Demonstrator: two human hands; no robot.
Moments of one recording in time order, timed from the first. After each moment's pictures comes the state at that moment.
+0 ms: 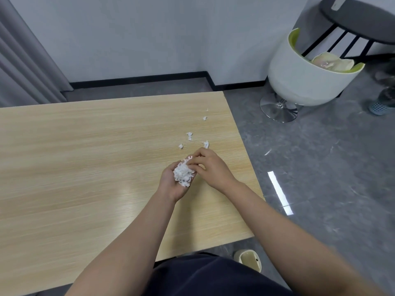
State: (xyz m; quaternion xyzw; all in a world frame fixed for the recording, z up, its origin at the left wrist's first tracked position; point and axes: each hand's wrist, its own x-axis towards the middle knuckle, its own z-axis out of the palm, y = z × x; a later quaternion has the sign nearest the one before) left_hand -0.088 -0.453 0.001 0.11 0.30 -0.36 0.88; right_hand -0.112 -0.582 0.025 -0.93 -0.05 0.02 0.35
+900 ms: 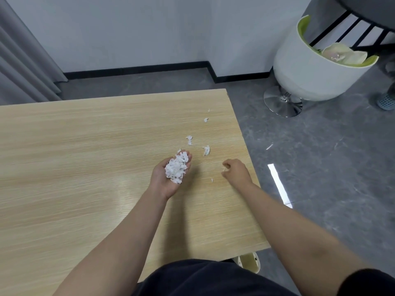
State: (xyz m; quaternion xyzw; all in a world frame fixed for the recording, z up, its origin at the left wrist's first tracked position) left_hand -0.034 -0.451 -0.014 0.17 0.30 -0.33 0.88; right_hand -0.073 -0.669 -0.065 -0.92 0.22 0.15 0.28
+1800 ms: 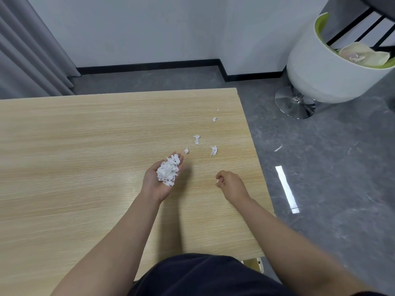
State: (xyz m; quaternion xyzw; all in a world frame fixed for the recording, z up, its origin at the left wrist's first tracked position) left_hand -0.034 -0.414 -0.027 0.13 0.29 -0.29 0.90; right_hand -0.088 -0.639 -0.089 -0.93 0.13 0.18 0.30
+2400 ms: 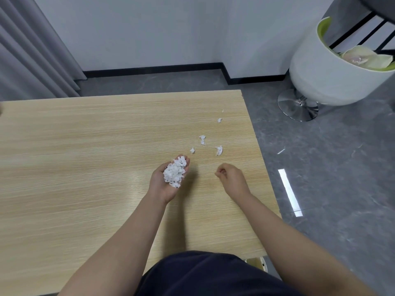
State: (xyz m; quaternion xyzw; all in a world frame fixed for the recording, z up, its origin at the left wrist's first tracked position) left_hand -0.045 -0.411 -0.021 0.16 0.31 -0.28 0.89; right_hand -0.084 -0.615 -0.057 -0.91 0.16 0.10 0.36
